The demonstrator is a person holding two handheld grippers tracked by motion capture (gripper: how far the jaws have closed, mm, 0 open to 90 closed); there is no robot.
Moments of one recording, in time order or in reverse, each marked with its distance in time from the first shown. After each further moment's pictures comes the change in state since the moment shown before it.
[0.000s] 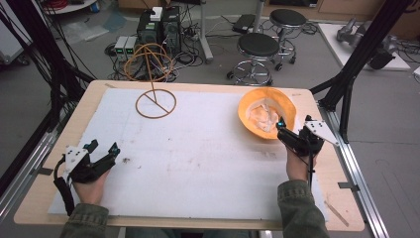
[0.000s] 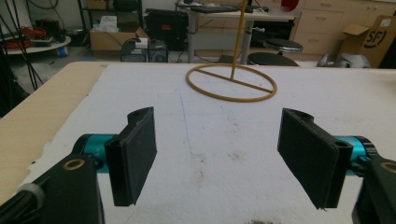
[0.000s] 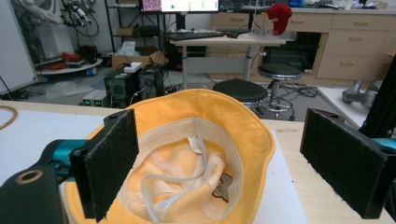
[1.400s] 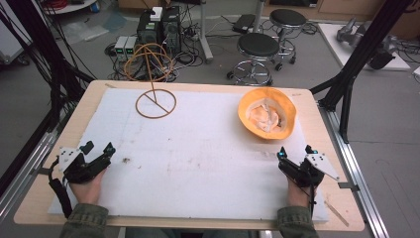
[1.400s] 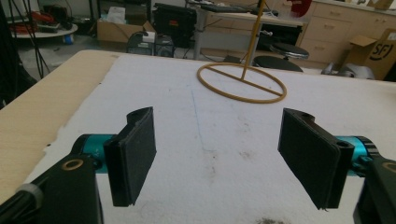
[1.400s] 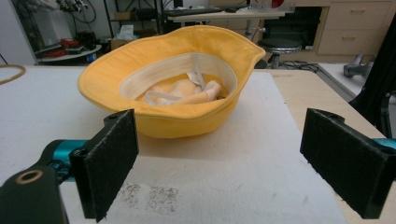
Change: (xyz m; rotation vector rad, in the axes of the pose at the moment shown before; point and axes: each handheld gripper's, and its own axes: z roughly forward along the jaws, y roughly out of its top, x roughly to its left) left arm 0.009 -0.001 -0.003 0.008 0.021 -0.075; right arm -0.005 -0.070 -0.051 0.058 -0.002 0.039
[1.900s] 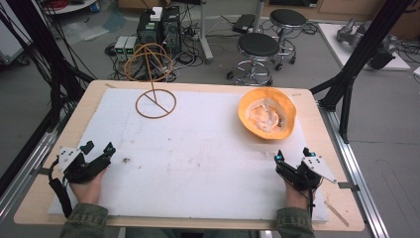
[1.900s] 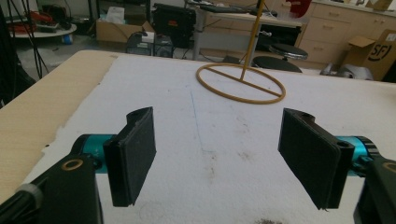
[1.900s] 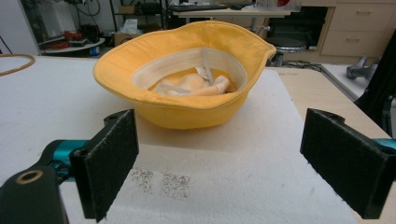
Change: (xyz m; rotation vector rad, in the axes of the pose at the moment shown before) left arm 0.001 0.000 0.000 -0.001 0.003 -0.001; right arm 0.009 -0.002 -0.010 0.004 0.011 -0.037
